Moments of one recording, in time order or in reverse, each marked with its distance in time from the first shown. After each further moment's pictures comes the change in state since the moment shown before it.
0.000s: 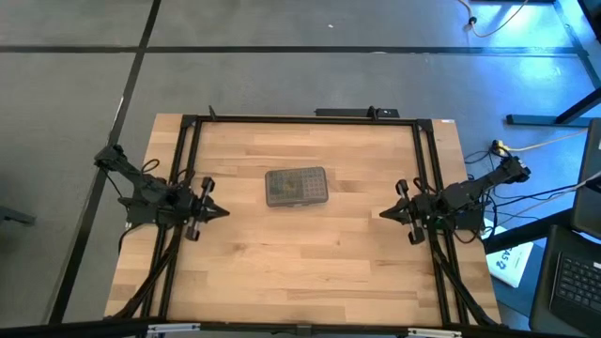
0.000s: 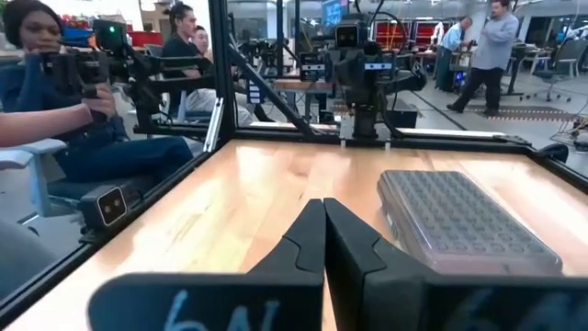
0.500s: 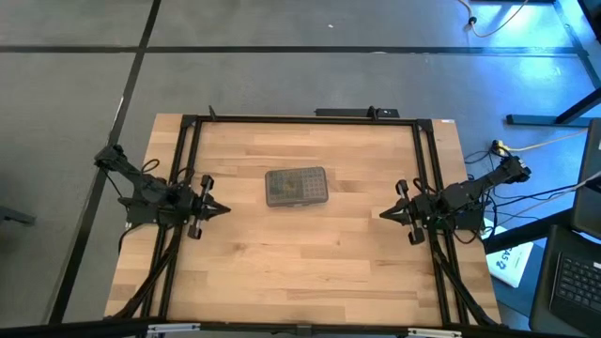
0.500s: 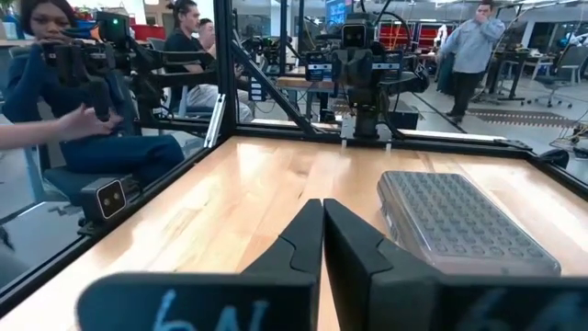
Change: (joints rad) left arm 0.000 0.000 0.000 0.000 -0.055 0.006; right arm 0.000 0.003 0.000 0.001 -0.009 -0.026
